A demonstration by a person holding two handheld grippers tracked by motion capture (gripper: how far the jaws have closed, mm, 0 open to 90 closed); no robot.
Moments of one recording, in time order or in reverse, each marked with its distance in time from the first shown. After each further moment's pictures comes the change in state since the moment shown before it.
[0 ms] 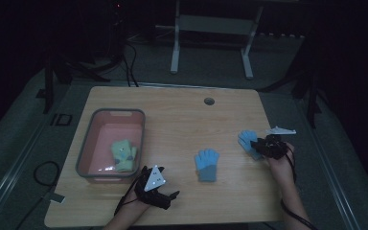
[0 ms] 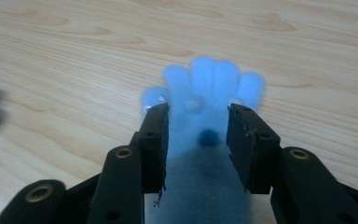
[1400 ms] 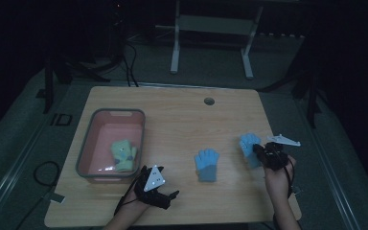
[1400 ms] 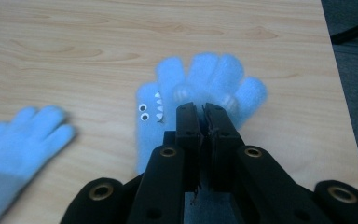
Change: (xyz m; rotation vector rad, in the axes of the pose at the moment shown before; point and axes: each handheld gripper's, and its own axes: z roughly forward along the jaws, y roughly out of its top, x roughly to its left) left arm 0.000 0.001 -0.002 -0.004 0.010 0.001; right arm 0.062 -0.001 -0.056 -0.071 -0.110 0.135
